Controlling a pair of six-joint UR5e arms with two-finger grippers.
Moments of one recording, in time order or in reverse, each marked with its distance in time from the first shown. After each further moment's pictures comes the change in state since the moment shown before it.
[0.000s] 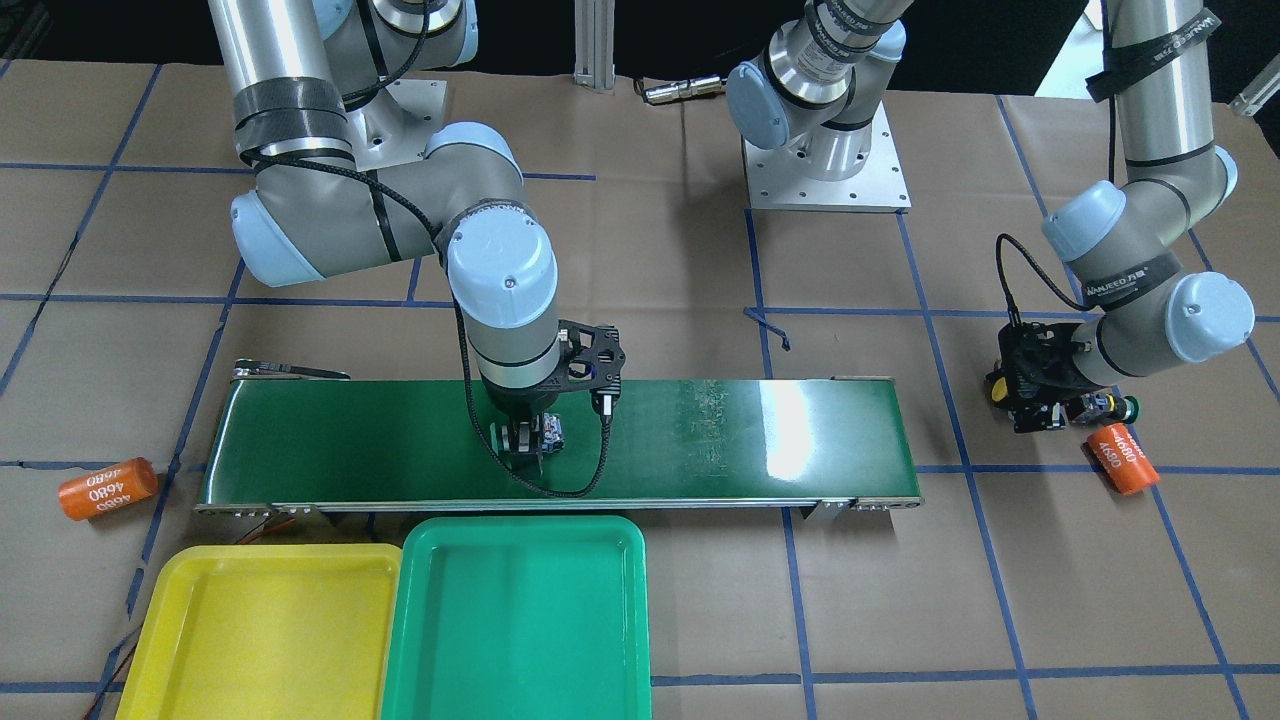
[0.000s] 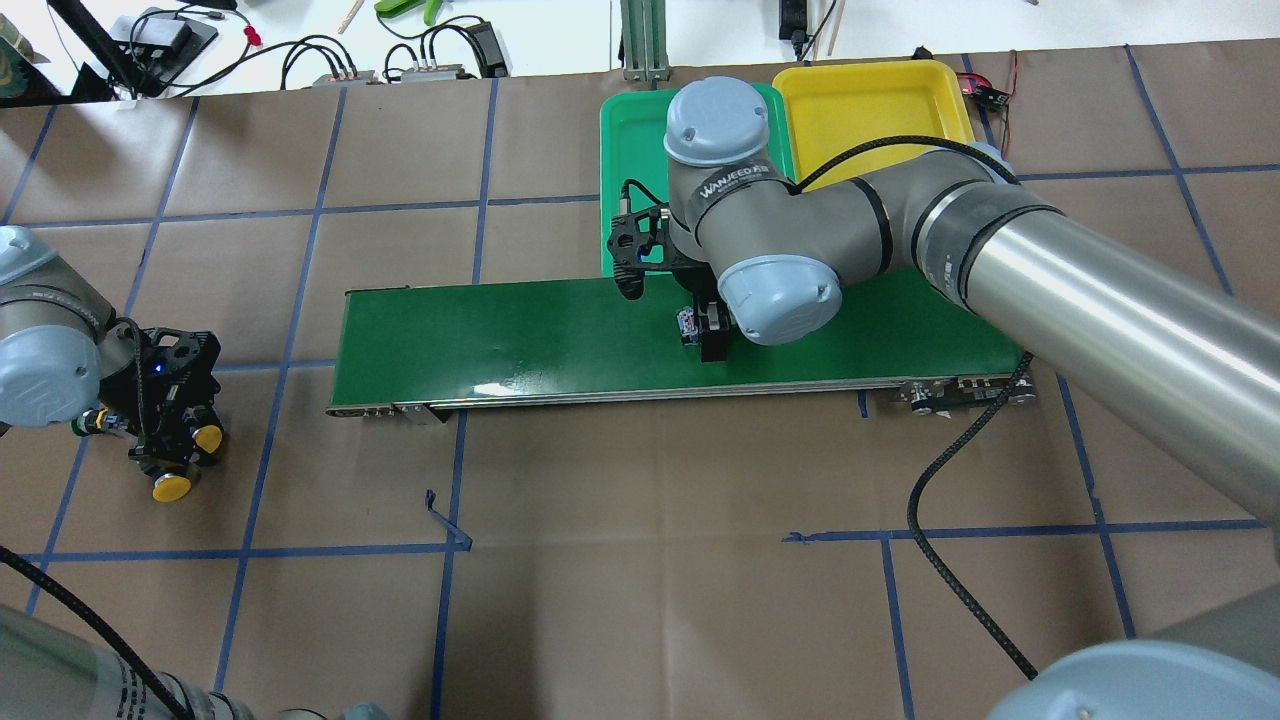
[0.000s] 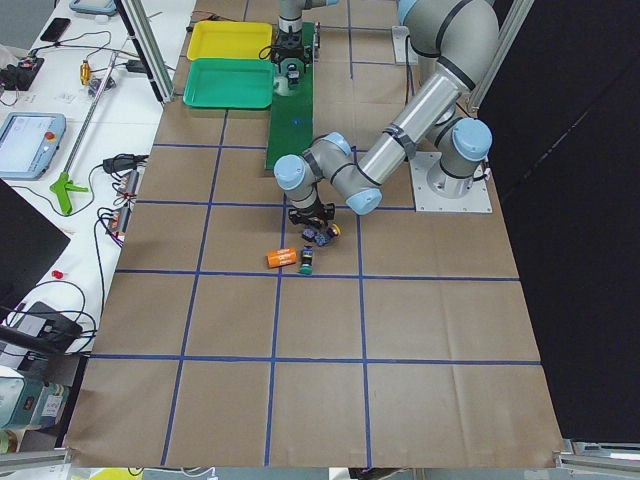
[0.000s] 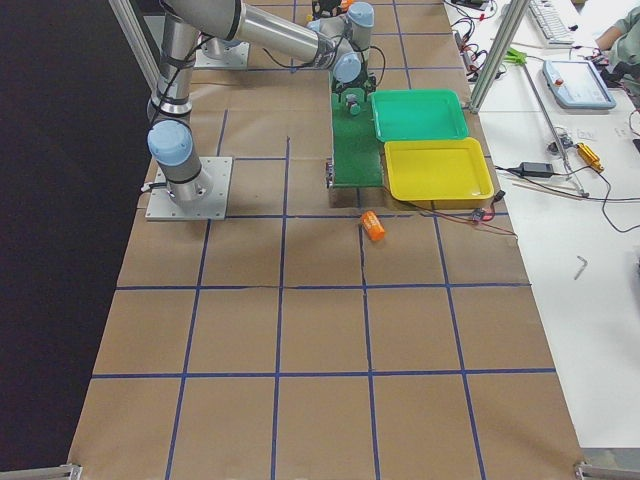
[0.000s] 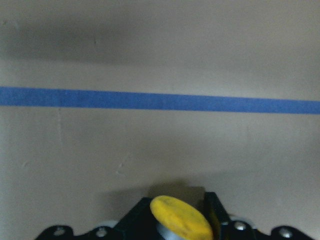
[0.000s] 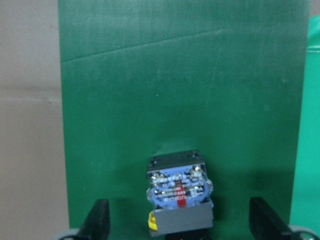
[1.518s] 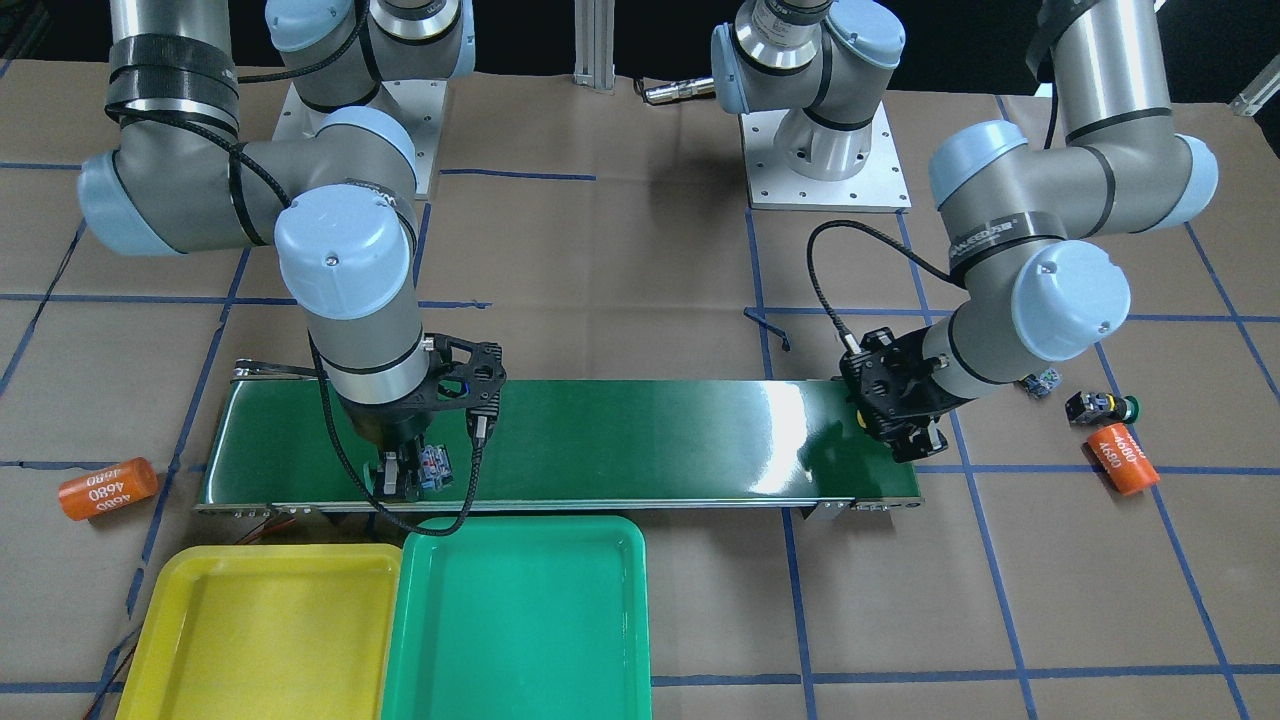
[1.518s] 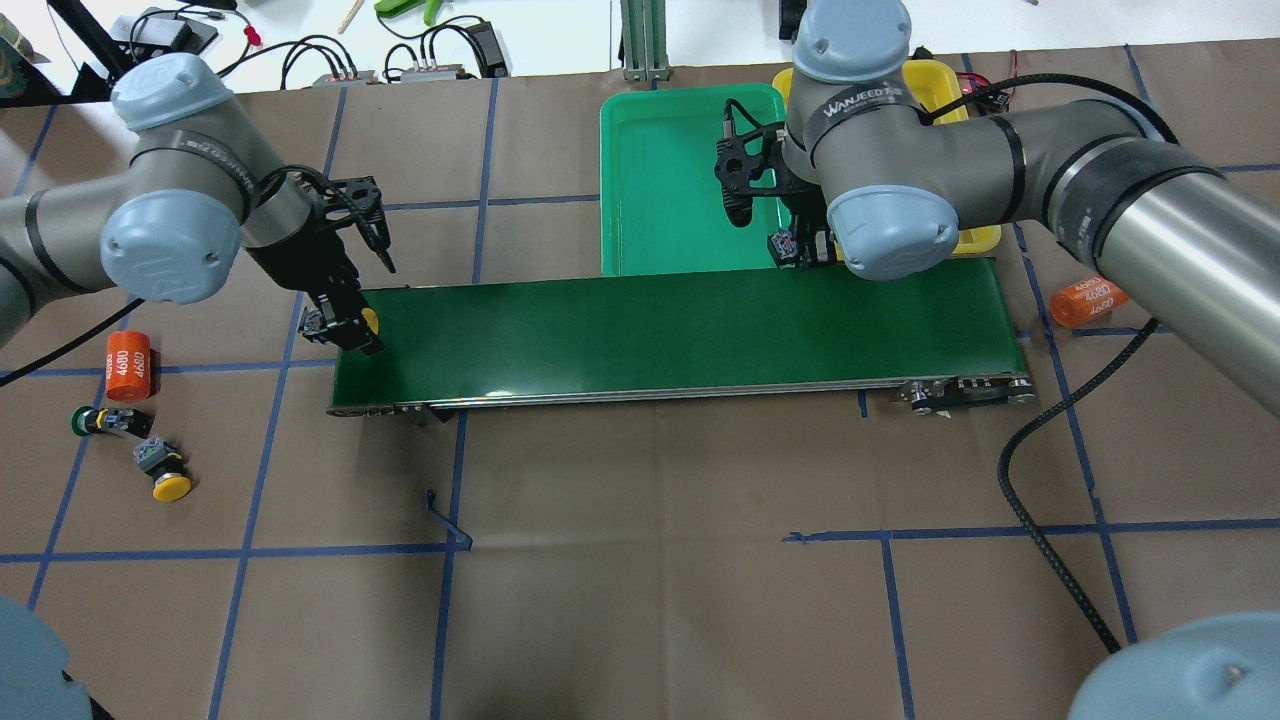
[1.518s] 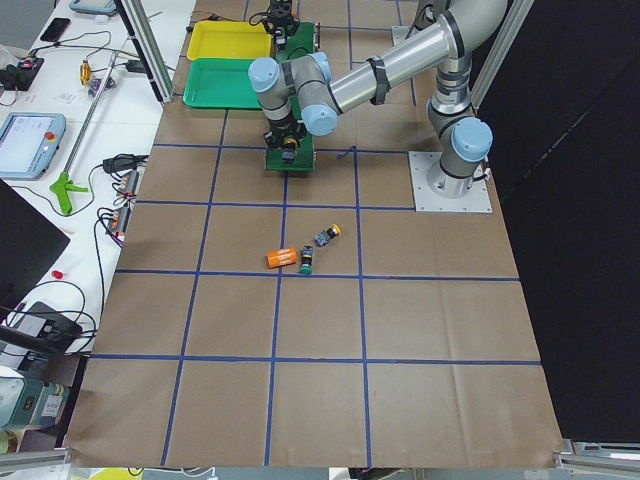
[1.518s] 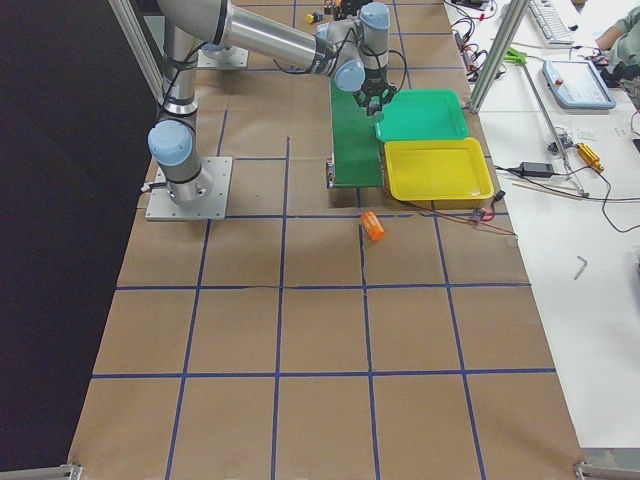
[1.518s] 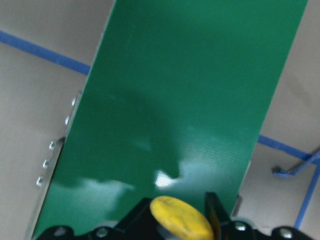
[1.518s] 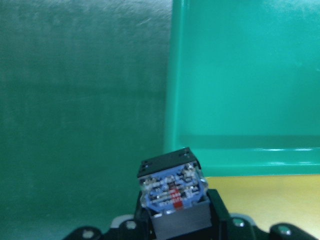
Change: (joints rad) left arm -0.464 0.086 0.204 -0.228 -0.158 -0.772; right arm -0.143 -0.034 -0.088 -0.026 -0.071 -0.180
